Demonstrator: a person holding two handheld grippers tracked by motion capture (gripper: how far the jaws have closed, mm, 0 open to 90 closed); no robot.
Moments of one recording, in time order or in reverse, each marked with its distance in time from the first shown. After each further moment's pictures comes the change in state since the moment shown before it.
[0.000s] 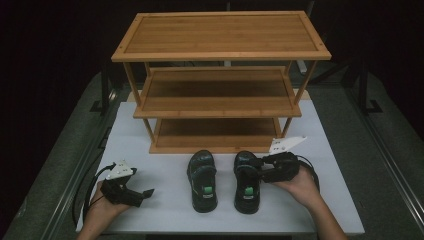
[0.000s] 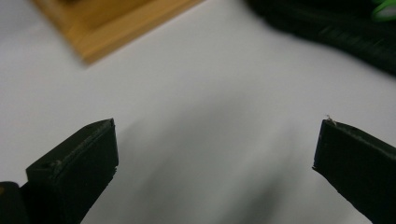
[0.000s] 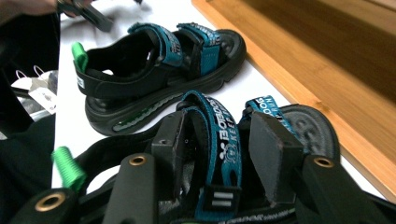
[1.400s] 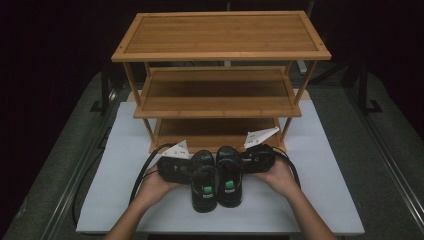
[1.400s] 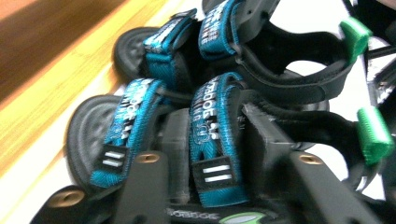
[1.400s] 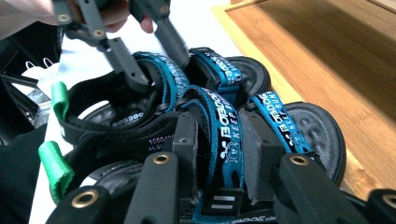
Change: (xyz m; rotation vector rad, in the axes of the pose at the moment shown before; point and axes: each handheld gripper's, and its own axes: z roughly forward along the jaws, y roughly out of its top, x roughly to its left) left arm -0.056 0.107 0.078 -0.036 -0.365 0.211; right arm 0.000 0.036 0.046 0.019 0.061 -0.065
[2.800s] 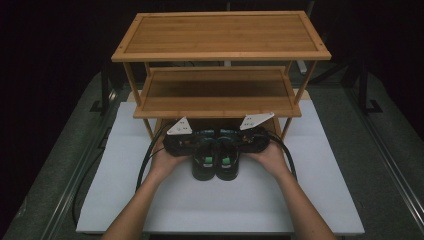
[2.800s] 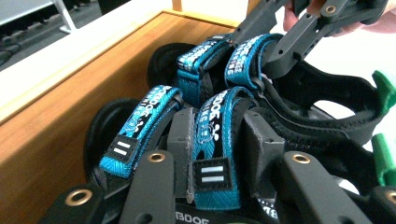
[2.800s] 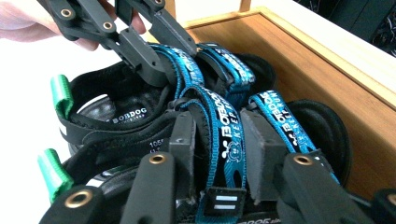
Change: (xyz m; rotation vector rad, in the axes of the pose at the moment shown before) left arm 0.063 0.020 0.015 -0.119 0.168 0.019; right arm -0.048 0.020 0.015 -0.056 -0.161 -0.037
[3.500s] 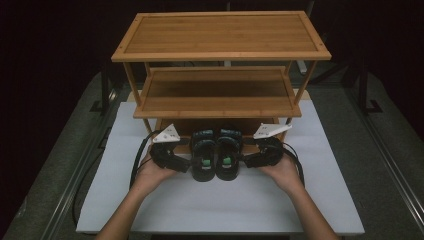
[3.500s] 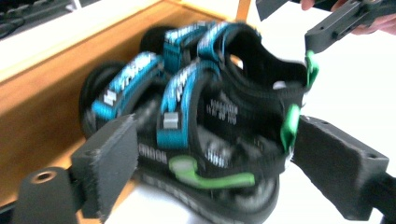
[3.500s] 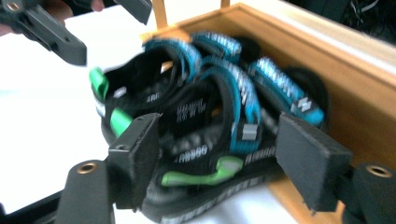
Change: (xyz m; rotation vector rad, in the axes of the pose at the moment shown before) left arm -0.031 -0.013 -0.044 0.030 0.038 -0.109; right arm 0.032 -0.021 -0.041 -0.007 -0.097 0.113
